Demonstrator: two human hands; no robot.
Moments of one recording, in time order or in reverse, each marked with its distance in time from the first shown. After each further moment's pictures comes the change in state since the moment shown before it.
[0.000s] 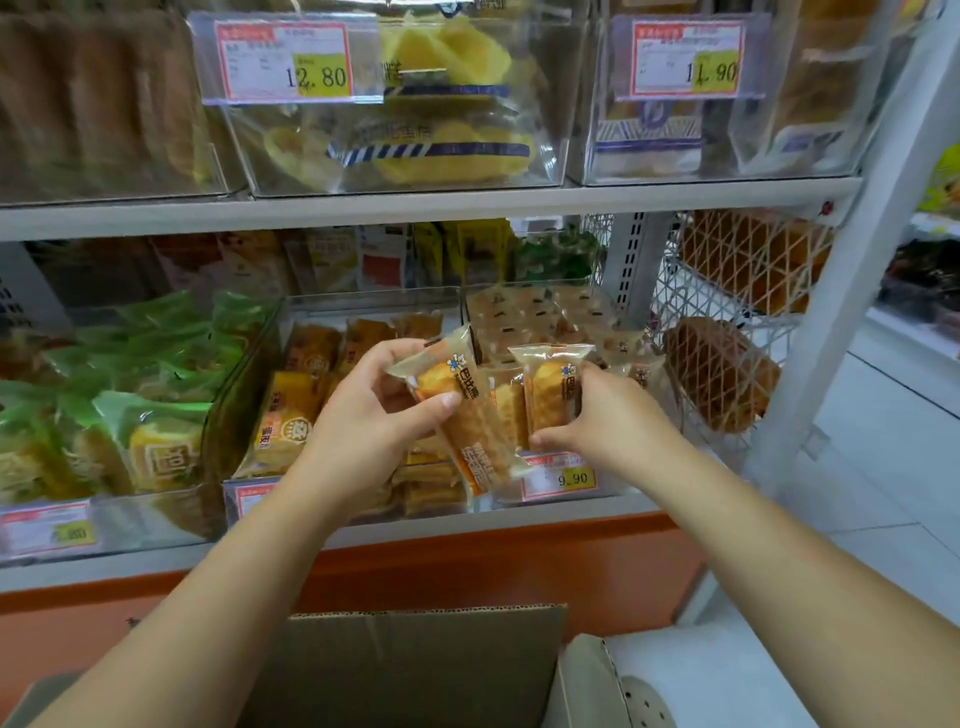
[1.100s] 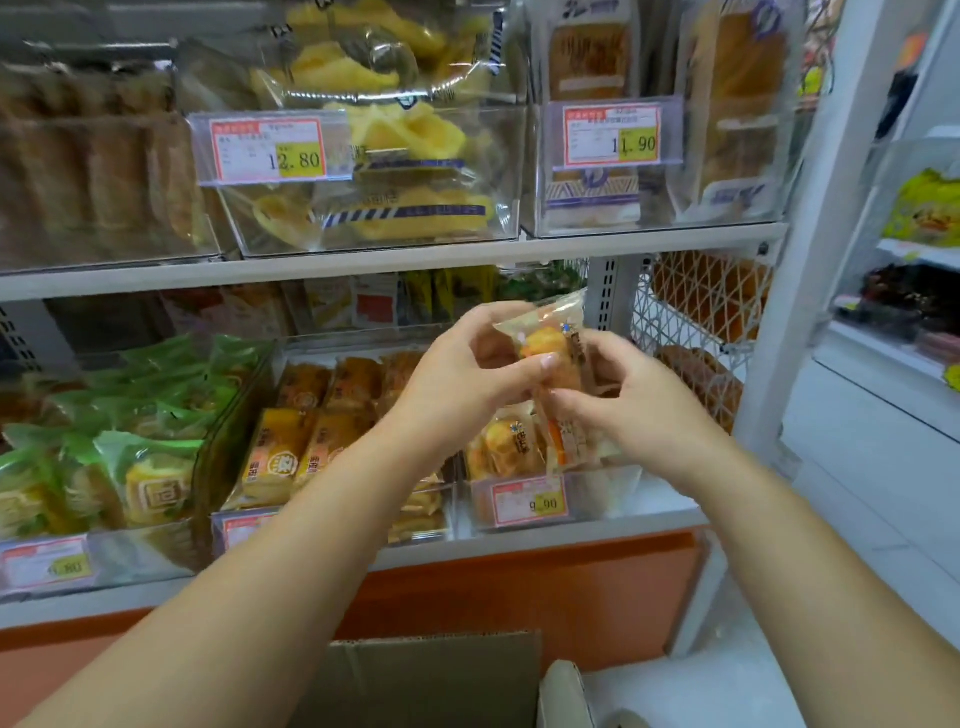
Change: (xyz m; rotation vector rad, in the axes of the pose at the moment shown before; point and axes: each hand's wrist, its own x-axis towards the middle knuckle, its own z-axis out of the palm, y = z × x) left_hand 0.026 0.078 0.068 -0.138 -0.180 0.100; right_hand -0.037 0.014 -0.070 0.657 0.070 -0.202
